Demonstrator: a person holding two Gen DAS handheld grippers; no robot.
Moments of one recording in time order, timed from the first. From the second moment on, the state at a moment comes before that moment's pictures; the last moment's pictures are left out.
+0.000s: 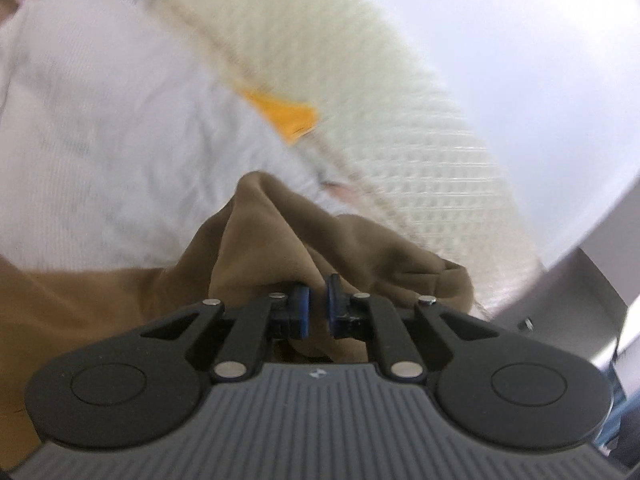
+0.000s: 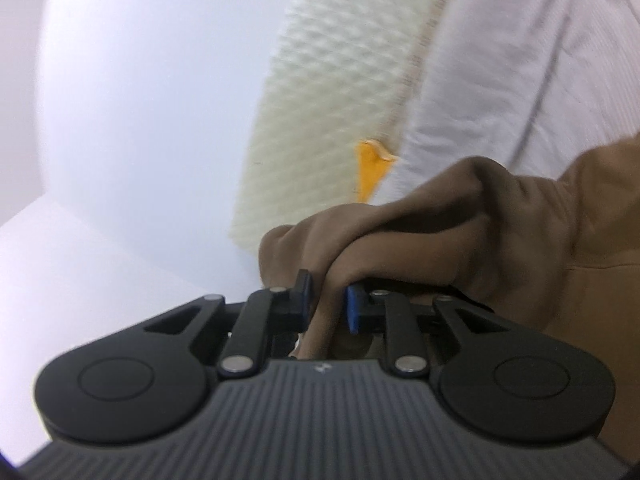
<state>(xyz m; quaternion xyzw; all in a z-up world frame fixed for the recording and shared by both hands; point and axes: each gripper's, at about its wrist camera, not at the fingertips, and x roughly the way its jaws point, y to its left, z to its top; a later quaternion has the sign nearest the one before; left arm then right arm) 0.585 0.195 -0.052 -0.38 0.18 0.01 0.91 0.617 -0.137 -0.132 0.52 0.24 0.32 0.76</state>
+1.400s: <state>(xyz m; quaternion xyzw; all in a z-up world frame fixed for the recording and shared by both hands) 0.286 0.091 -0.104 -0.27 0.23 -0.01 0.94 0.359 -0.222 -0.138 0.28 0.32 0.28 0.86</state>
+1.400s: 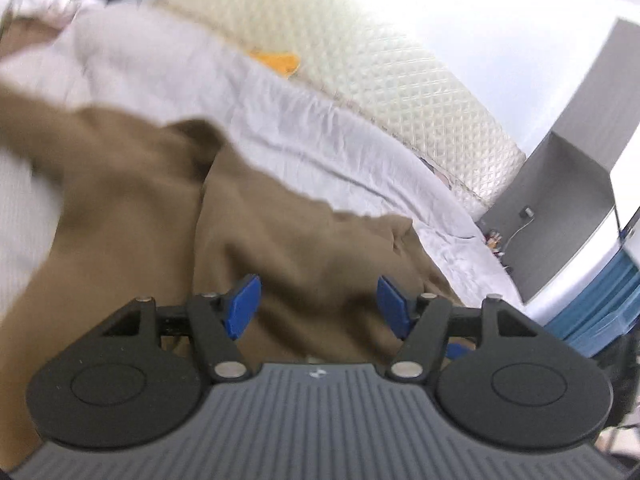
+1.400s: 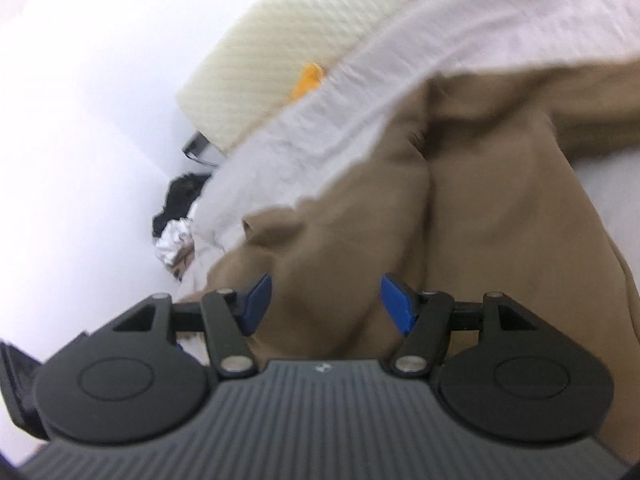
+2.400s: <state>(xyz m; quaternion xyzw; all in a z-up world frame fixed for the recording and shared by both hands) 0.406 0.059 -0.192 -0.09 0.40 0.03 0.91 0.406 -0.145 -0.199 0.10 0.37 0.32 0.86</state>
